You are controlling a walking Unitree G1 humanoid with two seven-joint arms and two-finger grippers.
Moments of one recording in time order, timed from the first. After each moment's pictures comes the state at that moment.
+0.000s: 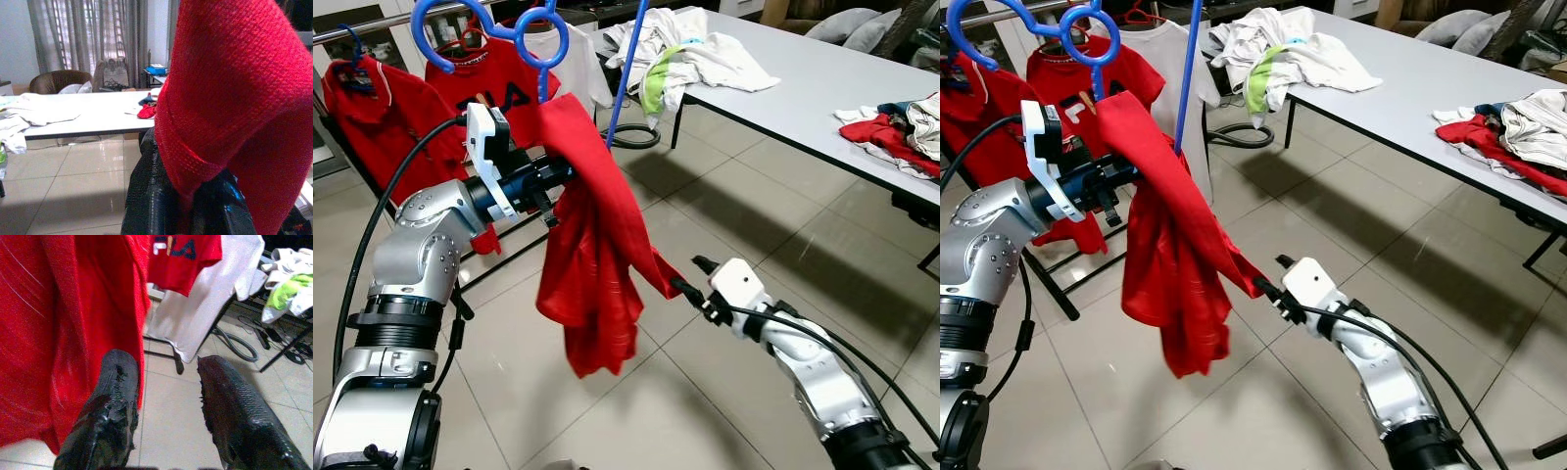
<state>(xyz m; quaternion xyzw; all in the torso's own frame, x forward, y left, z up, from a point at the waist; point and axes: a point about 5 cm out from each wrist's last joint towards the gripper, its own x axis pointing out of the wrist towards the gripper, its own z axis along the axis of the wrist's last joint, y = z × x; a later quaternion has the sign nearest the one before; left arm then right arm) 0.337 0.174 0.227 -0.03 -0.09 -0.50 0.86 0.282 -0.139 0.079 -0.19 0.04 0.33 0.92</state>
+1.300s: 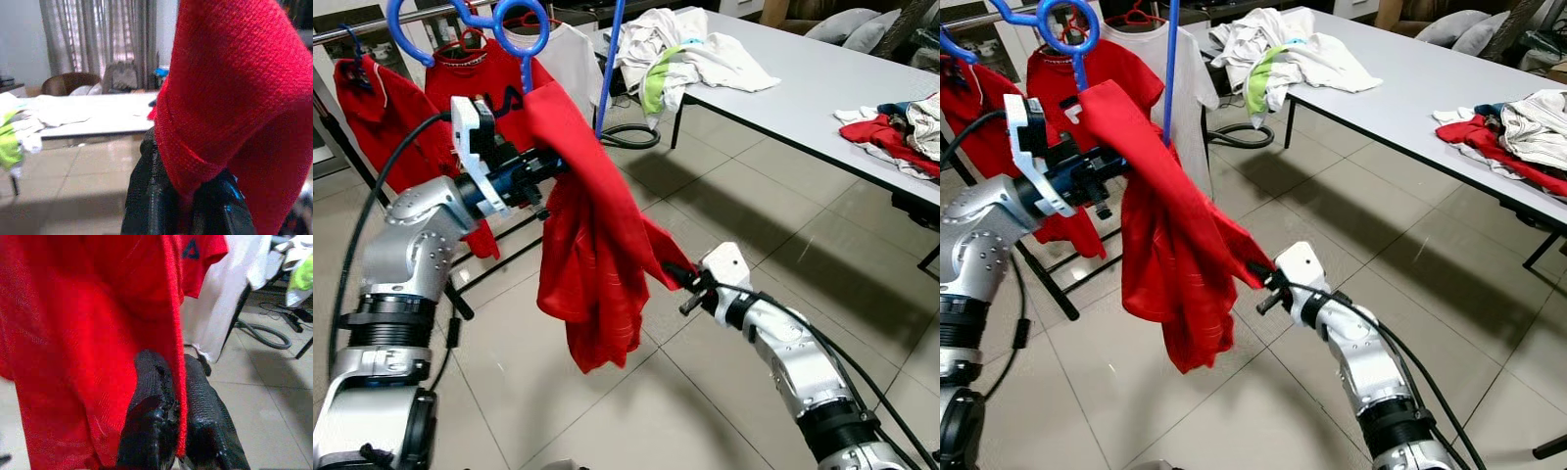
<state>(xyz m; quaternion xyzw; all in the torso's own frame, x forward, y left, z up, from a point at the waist) 0.338 0.188 0.232 -0.01 -0.09 -0.48 0.87 0.300 -0.129 0.081 -0.08 0.07 0.33 0.94</state>
